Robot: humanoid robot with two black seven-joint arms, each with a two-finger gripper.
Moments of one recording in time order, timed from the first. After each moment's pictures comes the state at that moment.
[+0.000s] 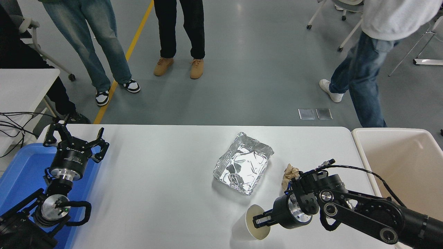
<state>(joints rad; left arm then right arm) -0.36 0.44 -0.97 -0.75 -0.07 -0.48 -0.54 0.70 -0.44 0.41 1.47 -1.29 0.71 -0.37</state>
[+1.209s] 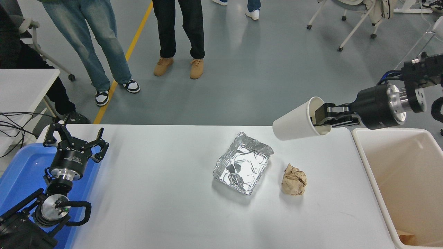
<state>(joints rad) -0.36 0.44 -0.97 -0.75 -0.07 -0.48 -0.54 1.01 -0.89 0.79 1.44 -0.85 0.87 -0.36</state>
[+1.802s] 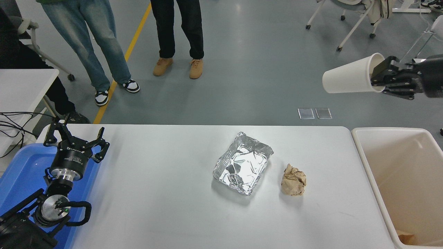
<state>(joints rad) -0.36 0.44 -0.97 -0.75 -0.07 -0.48 -0.54 0.94 -0.97 0.96 1.11 -0.76 0.87 -0.24</state>
